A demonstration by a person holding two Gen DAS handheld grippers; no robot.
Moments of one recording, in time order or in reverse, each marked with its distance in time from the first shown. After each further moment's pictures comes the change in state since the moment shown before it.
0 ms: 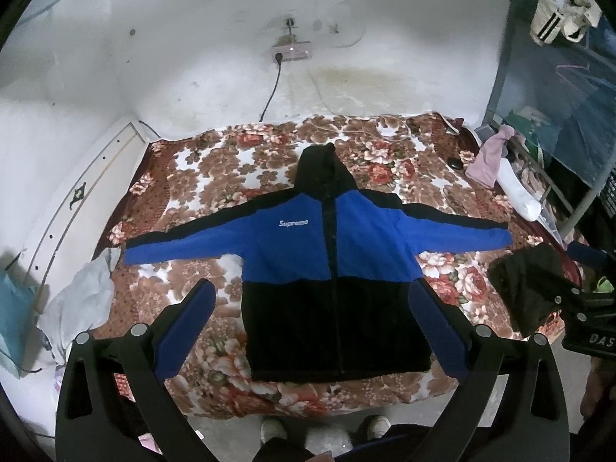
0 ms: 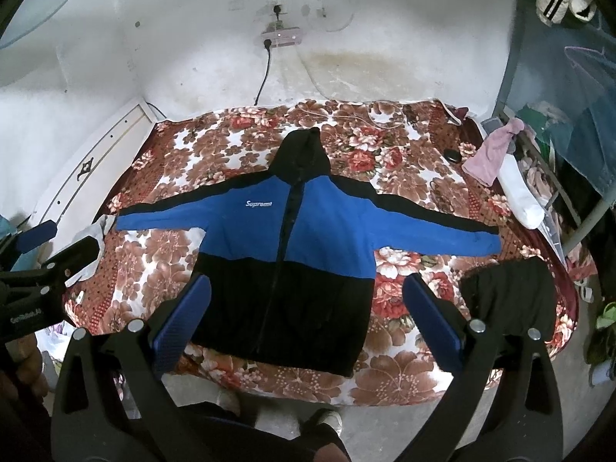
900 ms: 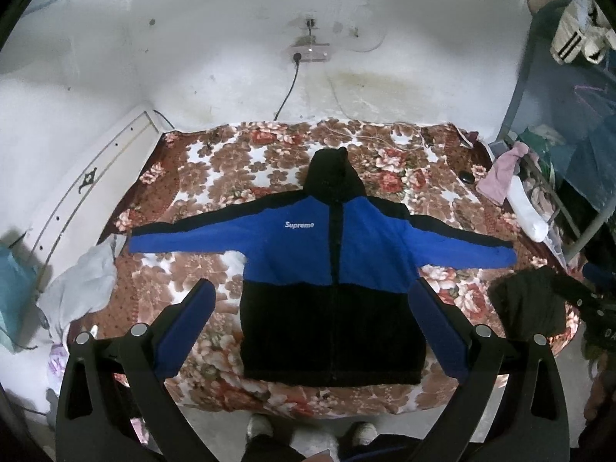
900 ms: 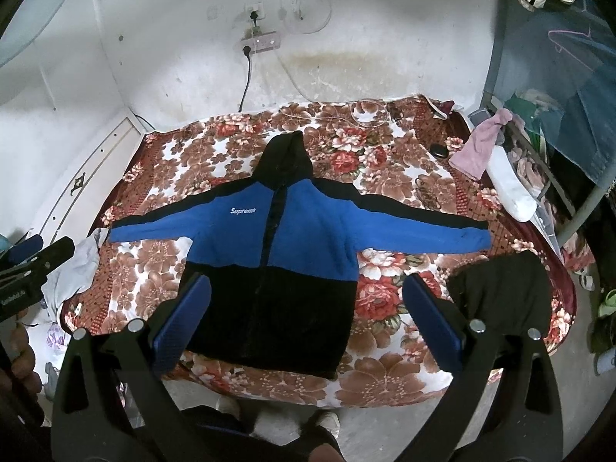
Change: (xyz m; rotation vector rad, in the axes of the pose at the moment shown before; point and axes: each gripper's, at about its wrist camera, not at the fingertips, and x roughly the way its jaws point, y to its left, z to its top) left arm 0.000 -0.002 0.018 -0.084 0.001 0.031; right arm -0.001 -0.041 0.009 0.053 -0.005 -0.019
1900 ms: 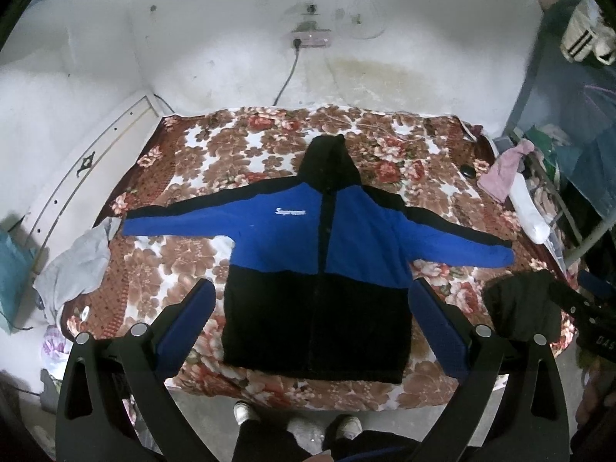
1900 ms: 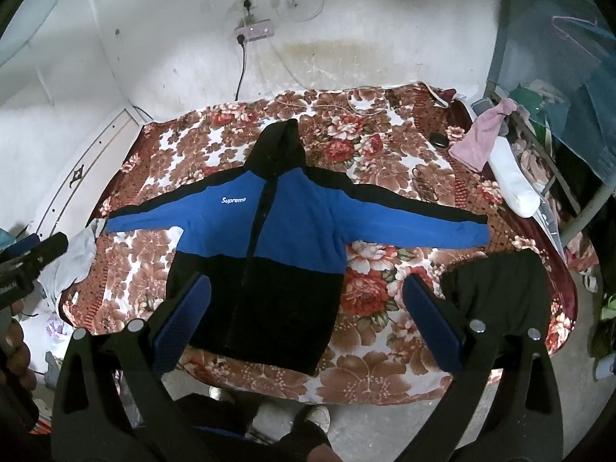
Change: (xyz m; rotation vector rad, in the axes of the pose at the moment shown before) left arm 0.016 -0.028 -0.004 -0.040 0.057 0.028; right arm 0.013 -0.043 -0.005 -0.013 0.033 0.018
